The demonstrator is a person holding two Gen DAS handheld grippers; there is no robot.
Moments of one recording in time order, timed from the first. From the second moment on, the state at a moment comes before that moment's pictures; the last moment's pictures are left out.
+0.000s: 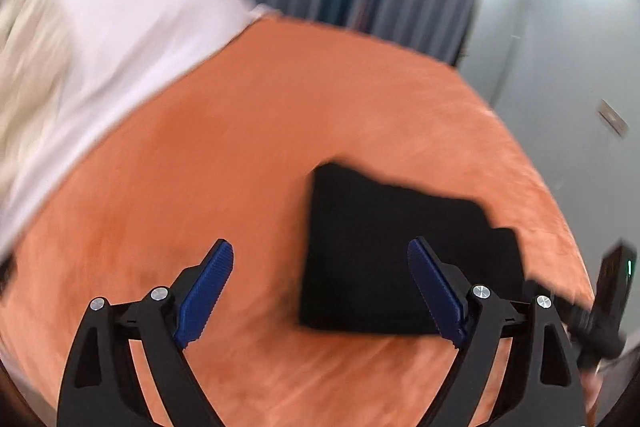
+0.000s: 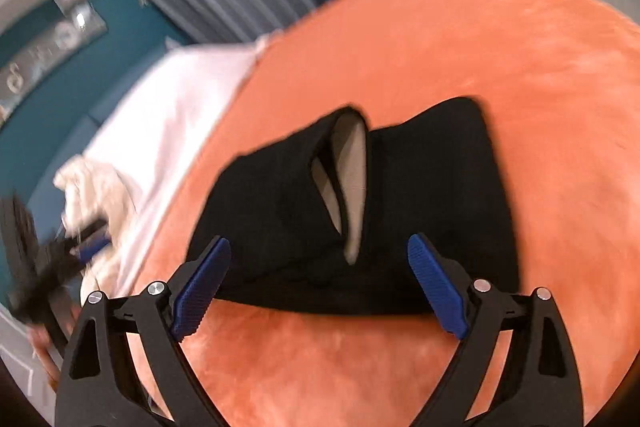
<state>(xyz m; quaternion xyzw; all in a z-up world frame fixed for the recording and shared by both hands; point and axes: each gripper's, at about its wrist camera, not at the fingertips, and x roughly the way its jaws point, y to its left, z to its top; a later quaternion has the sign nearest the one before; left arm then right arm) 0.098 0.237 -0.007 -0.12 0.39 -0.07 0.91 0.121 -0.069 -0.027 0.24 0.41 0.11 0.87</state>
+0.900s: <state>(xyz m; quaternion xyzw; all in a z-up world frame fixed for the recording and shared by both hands) 0.146 0.222 -0.103 -0.26 0.49 -0.14 0.82 0.093 -0.171 -0.040 0.28 0.40 0.01 0.87</state>
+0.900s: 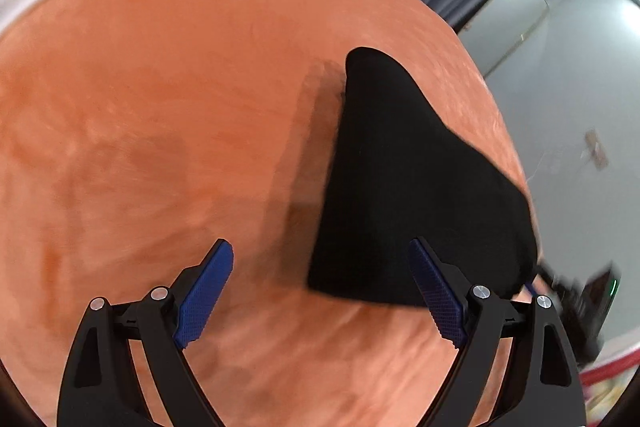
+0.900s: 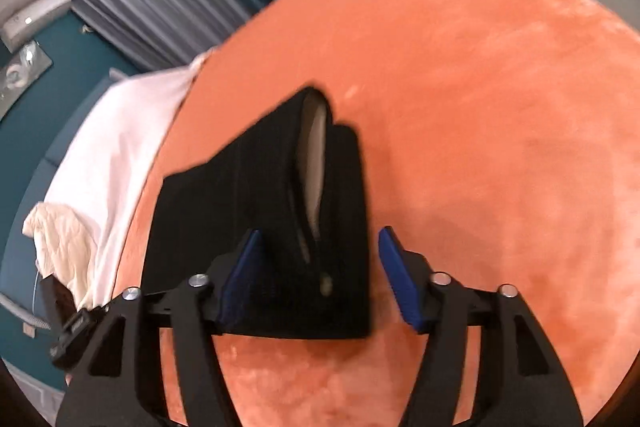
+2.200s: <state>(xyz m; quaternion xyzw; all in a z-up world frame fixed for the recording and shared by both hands) 0.015 0.144 0.010 -0.07 0.39 -0.14 0.91 -0.001 -0.204 -0.017 0.20 0.38 0.01 0.90</state>
